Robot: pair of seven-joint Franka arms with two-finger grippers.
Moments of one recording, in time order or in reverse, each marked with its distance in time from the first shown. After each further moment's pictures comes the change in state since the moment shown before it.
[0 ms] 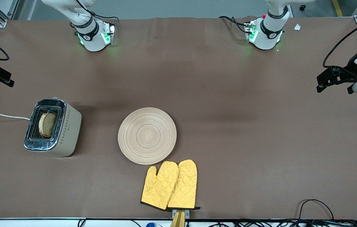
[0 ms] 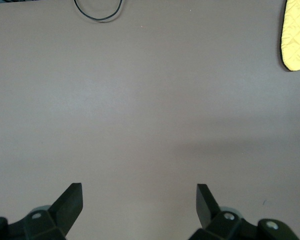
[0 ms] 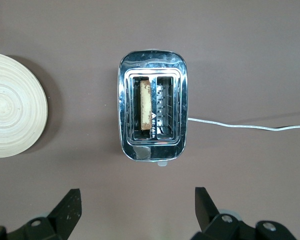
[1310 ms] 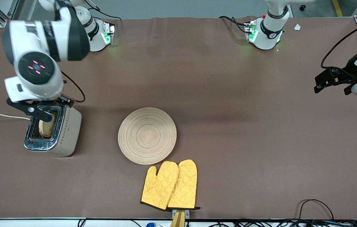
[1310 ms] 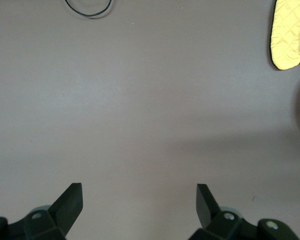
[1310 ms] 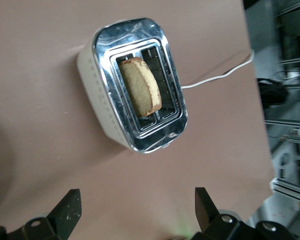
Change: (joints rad) left arm 0.002 0.019 0.001 0.024 -0.038 -0.023 0.000; right arm 0.413 0.214 -0.052 0.066 -0.298 -0.137 0.710
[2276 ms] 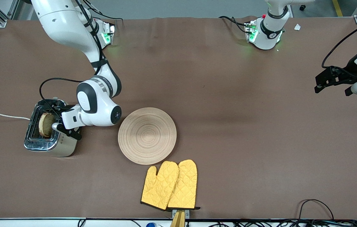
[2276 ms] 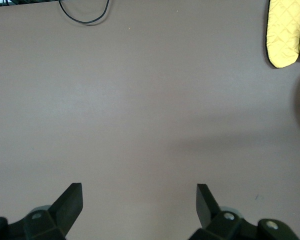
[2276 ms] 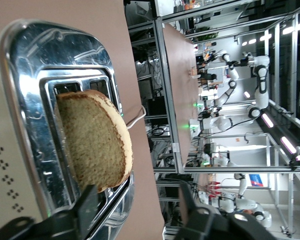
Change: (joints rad) left arm -0.001 0.004 0.000 0.010 0.000 0.007 0.040; right arm 0.087 0.327 0.005 -0.196 -0.588 0.011 0.239
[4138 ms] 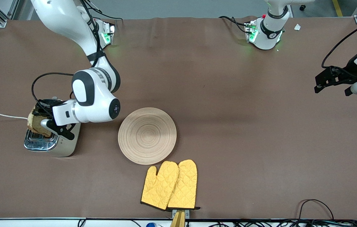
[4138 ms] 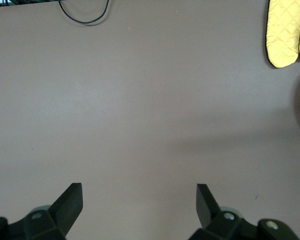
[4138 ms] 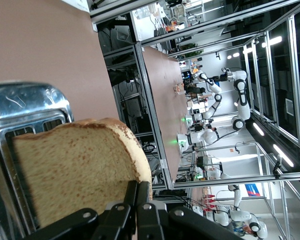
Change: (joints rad) left arm 0.000 0.000 0.000 0.000 0.000 0.000 0.000; right arm 0.025 -0.045 -0.001 0.051 -0.114 -0.070 -0.042
